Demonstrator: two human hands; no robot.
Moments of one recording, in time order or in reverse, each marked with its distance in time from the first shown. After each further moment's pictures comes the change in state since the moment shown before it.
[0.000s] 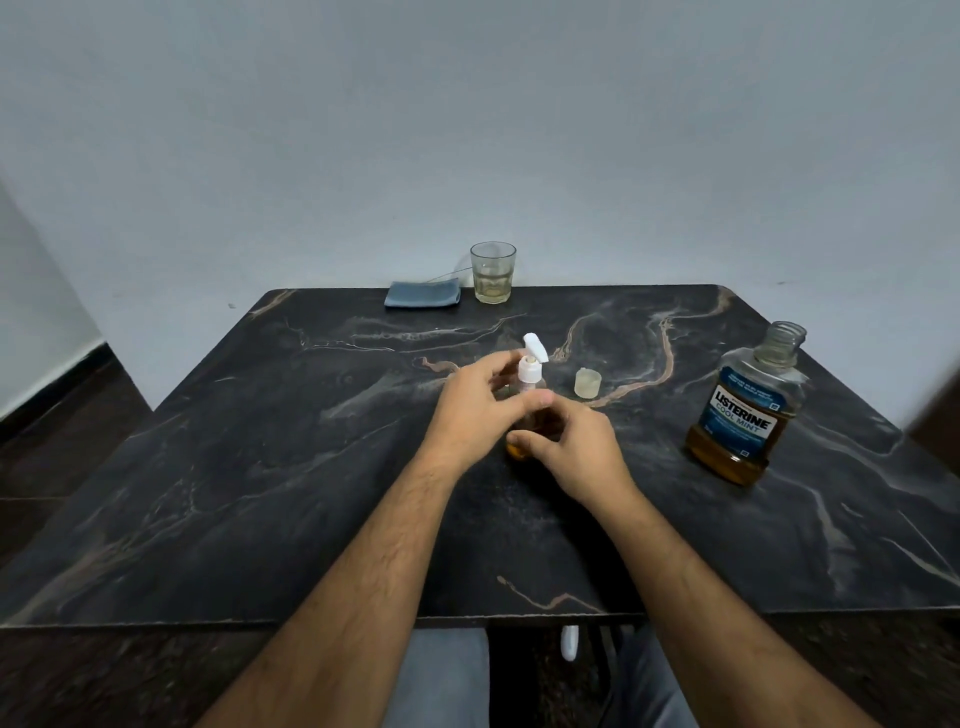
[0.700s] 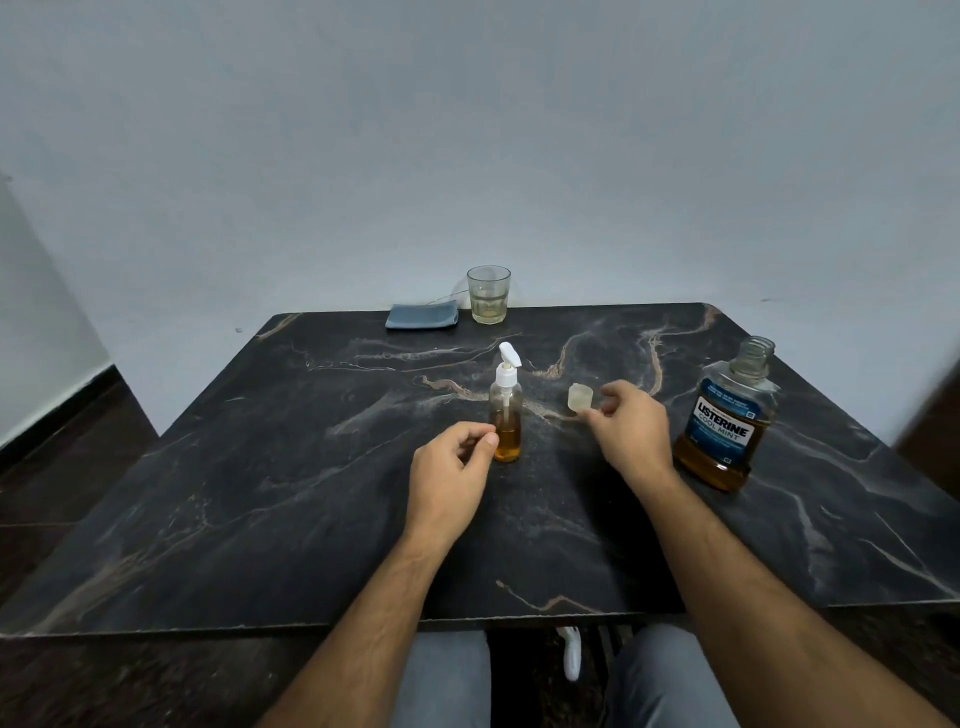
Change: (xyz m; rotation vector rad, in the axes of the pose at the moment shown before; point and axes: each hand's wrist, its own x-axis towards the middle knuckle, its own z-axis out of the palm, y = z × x) left_hand -0.054 -0.023 0.000 0.143 0.229 -0.070; right_hand 0.026 0.022 -0.048 -0.219 0.212 0.281
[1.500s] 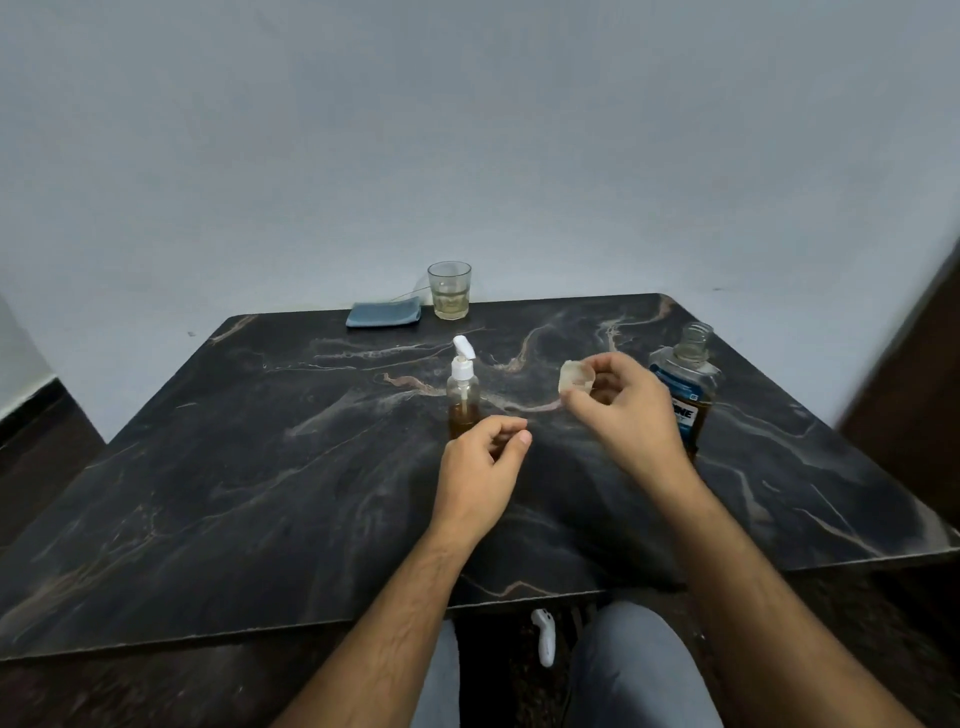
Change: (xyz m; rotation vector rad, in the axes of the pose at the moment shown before) left_hand -0.013 0.027 0.054 -0.139 -0.157 0.019; right_hand -0.045 -0.018 -0.065 0.343 0.037 -0.135
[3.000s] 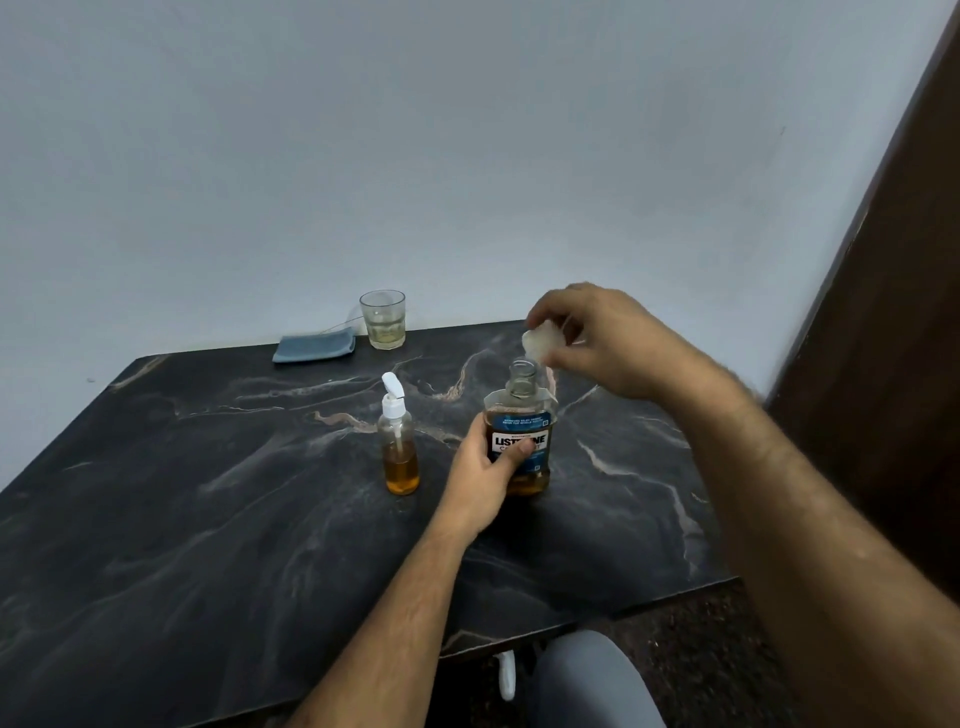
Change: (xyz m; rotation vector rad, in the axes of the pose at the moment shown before) left_hand 0.038 0.015 0.059 -0.400 -0.296 -0.108; right_hand 0.063 -0.069 -0.082 -0.589 -0.321 -0.339
